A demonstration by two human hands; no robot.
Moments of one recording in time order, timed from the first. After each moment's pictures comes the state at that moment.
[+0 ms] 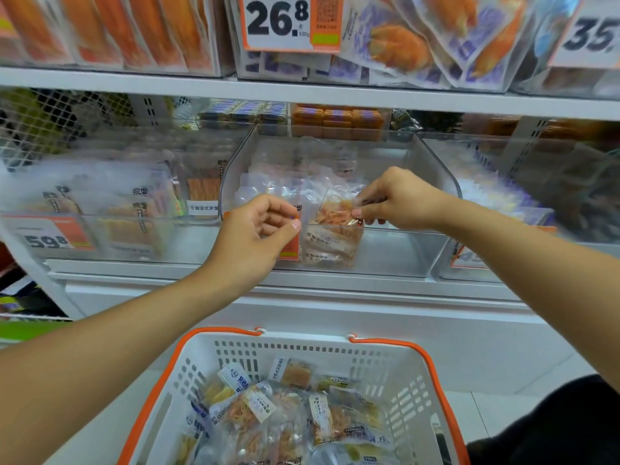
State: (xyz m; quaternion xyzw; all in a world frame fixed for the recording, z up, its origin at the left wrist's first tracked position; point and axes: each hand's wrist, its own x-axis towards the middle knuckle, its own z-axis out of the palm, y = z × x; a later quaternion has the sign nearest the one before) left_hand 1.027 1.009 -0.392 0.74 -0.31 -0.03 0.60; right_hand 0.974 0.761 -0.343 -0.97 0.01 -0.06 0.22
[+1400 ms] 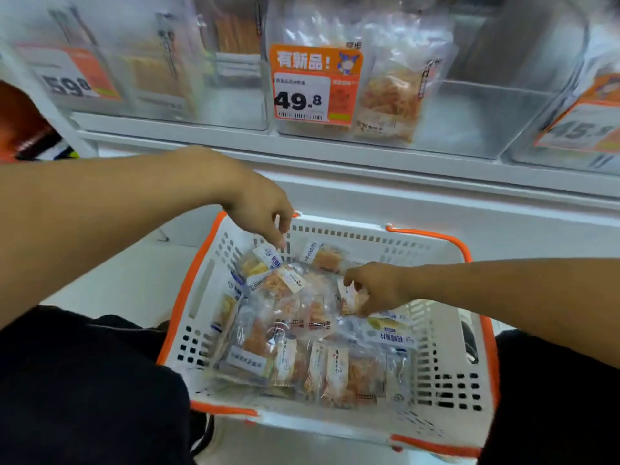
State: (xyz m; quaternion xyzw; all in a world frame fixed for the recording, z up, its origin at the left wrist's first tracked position) left_hand 1.026 1.065 -0.441 0.81 -0.45 -0.33 -0.19; right_hand 0.890 0.880 -0.581 -0.92 -0.03 0.37 0.10
